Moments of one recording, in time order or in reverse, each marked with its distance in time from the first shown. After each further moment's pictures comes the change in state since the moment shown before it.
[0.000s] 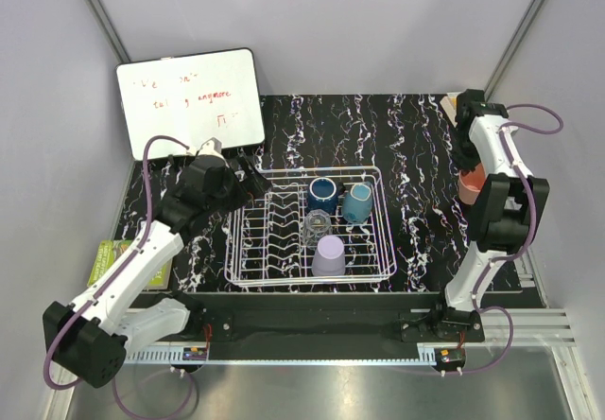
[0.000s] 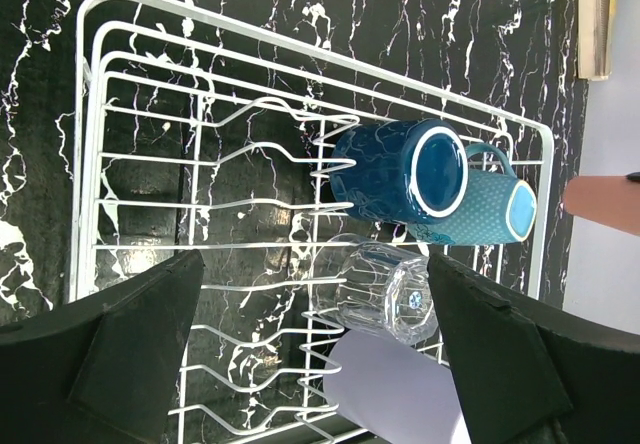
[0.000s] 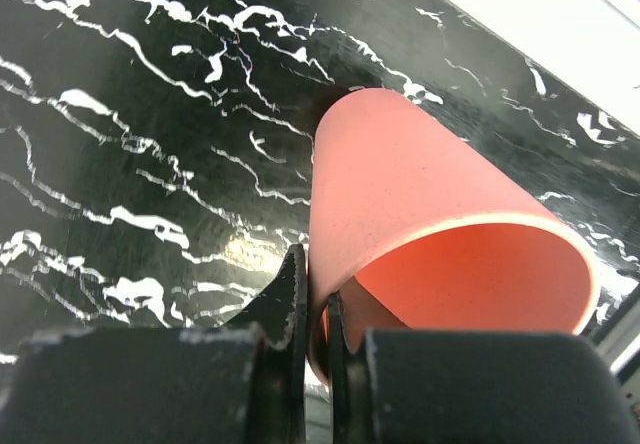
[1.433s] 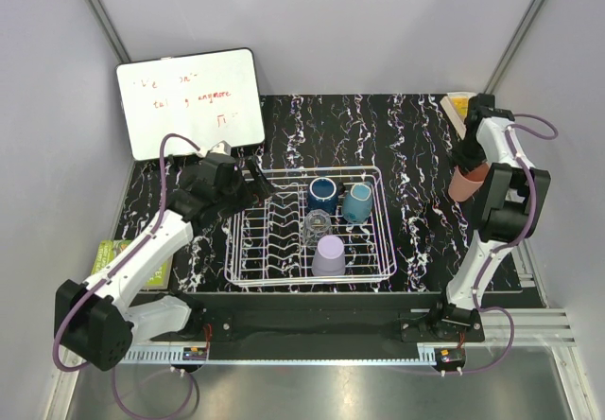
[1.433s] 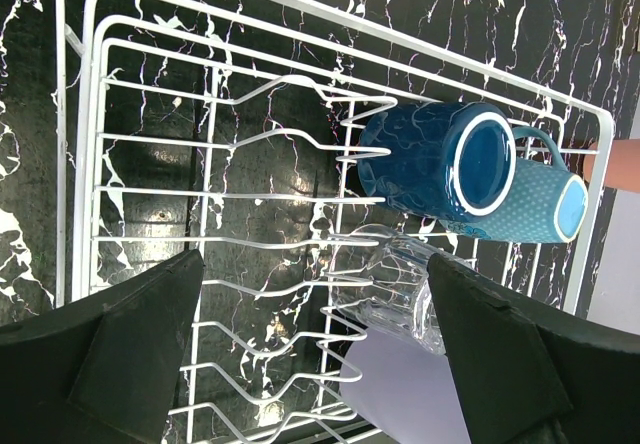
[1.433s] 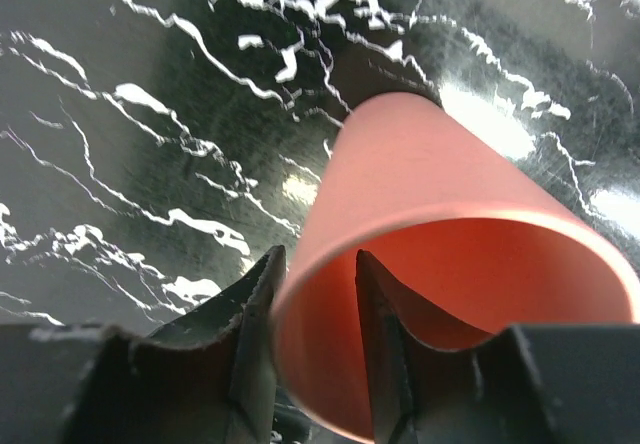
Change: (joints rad) left arm -0.002 0.104 0.000 0.000 0.026 0.000; right arm -0.095 0.109 0.011 0.135 -0.240 -0.037
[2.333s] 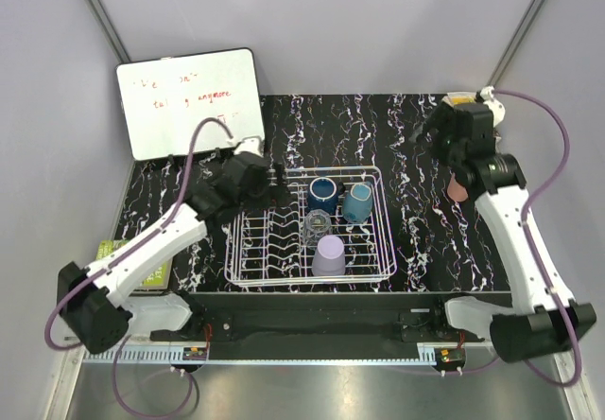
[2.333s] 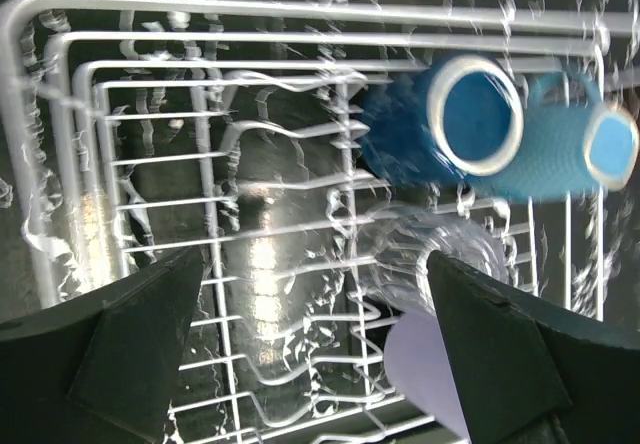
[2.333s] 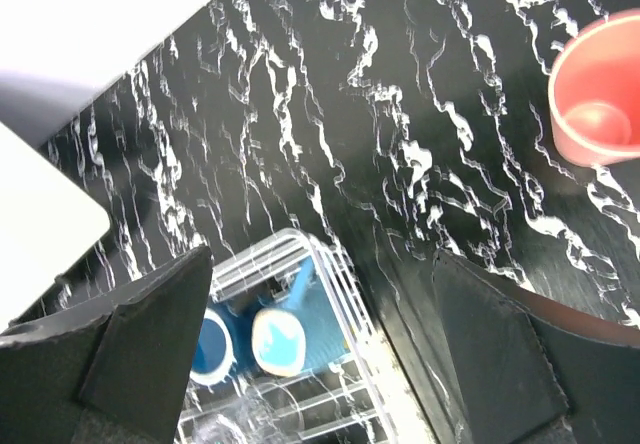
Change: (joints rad) left arm -0.204 0.060 0.148 -0.113 -0.211 0.162; right arm 0.374 -0.761 -0.304 0.250 0.008 -0.140
